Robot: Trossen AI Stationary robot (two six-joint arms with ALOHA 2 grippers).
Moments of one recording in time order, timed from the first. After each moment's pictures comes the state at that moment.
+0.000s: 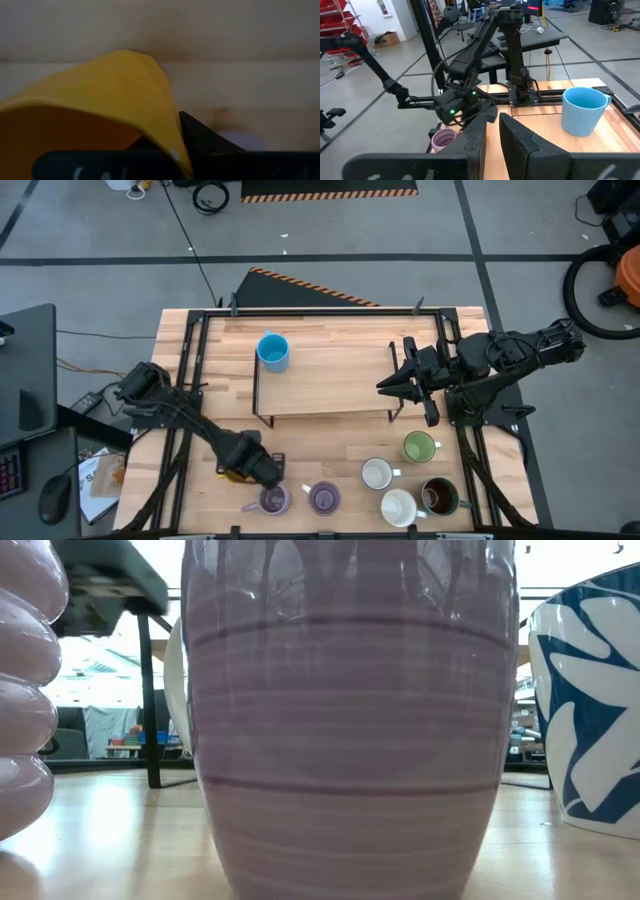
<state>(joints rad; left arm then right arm) -0.59 1.75 1.20 -0.91 0.01 -2.16 0.35 1.06 1.30 -0.44 0.18 0.18</state>
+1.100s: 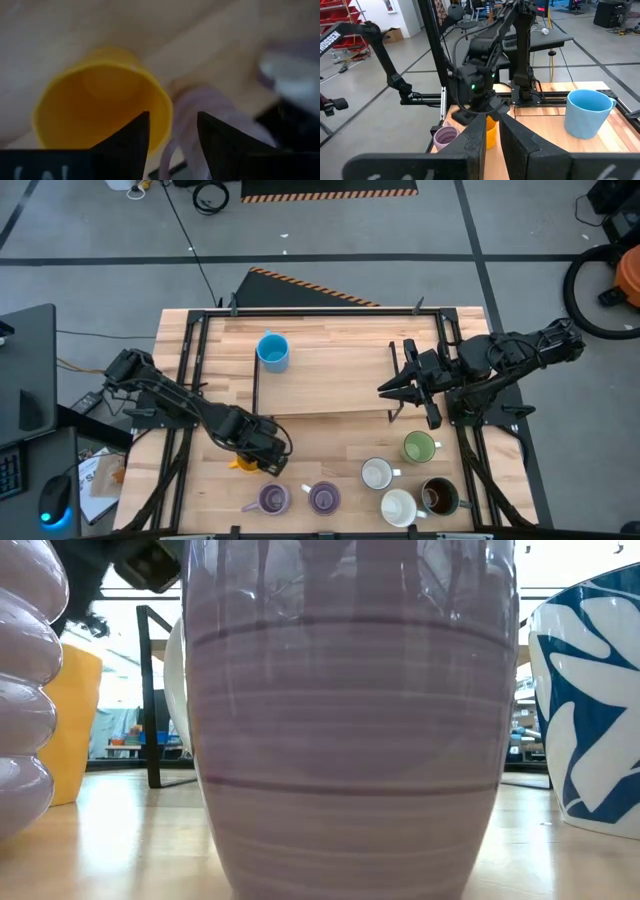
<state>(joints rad) -0.47 1.58 1.20 -0.87 0.11 -1.48 0.37 1.06 1.30 -0.45 0.18 0.16</state>
